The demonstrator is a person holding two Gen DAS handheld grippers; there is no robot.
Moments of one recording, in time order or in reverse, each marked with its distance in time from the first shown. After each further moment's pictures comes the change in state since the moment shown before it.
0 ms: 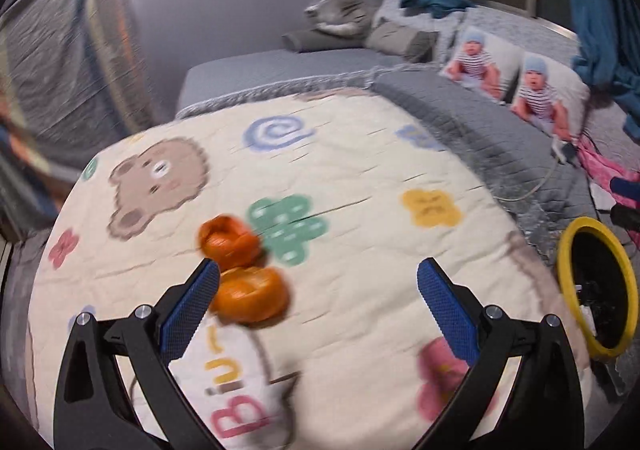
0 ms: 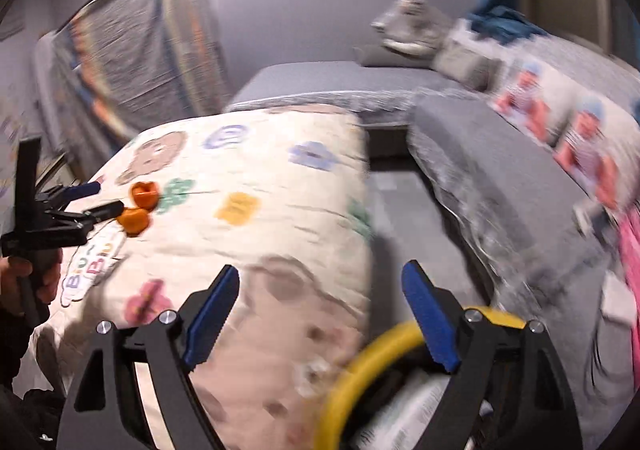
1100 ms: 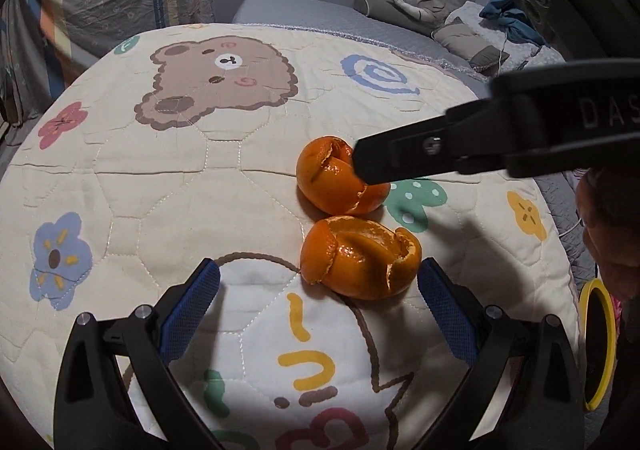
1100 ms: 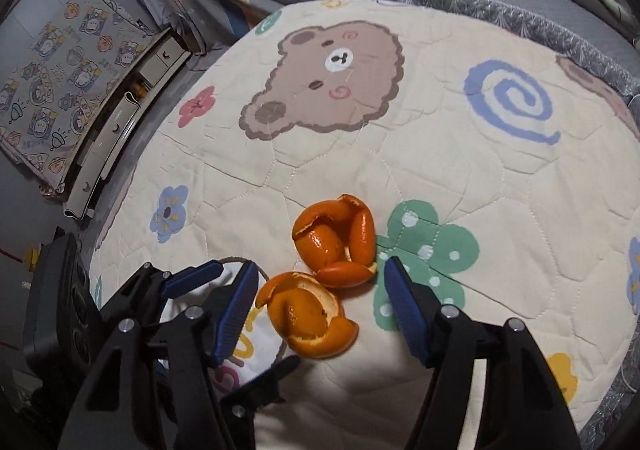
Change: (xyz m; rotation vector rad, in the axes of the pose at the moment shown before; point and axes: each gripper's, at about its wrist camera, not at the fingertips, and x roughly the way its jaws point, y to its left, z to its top) left arm 0.060 0.092 -0.039 -0.330 0.137 -0.015; right arm 0.244 0.249 0.126 -0.205 0.540 0.431
